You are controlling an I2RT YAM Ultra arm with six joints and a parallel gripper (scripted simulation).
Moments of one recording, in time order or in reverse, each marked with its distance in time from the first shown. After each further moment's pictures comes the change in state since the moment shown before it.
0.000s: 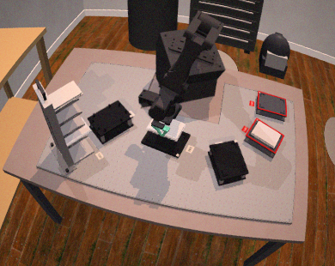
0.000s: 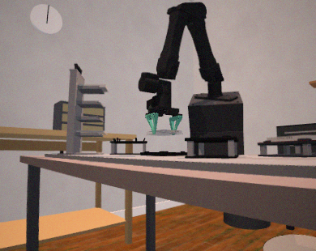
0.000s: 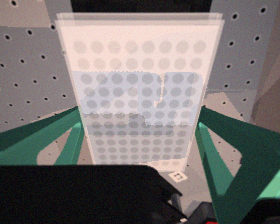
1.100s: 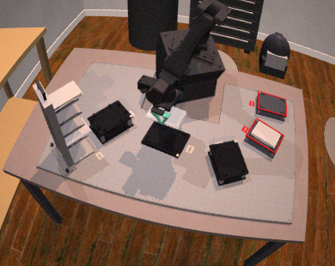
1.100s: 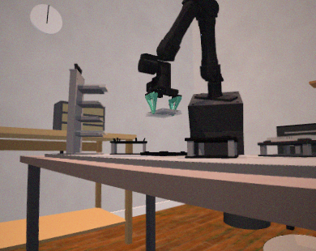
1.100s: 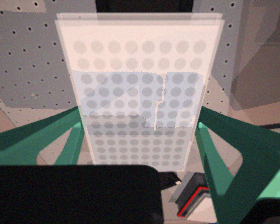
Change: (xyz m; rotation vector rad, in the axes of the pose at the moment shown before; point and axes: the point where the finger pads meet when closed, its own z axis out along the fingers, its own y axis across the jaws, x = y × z) arm 0.000 0.003 -0.075 -0.011 0.000 0.001
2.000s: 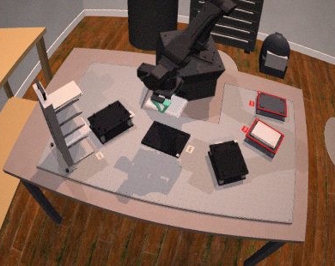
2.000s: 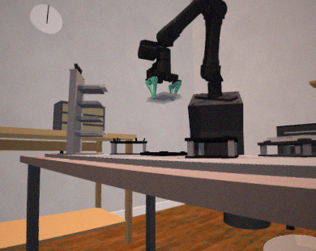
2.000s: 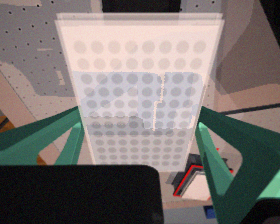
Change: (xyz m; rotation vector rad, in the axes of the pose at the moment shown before) arm 0.000 -0.001 -0.060 0.010 0.000 0.002
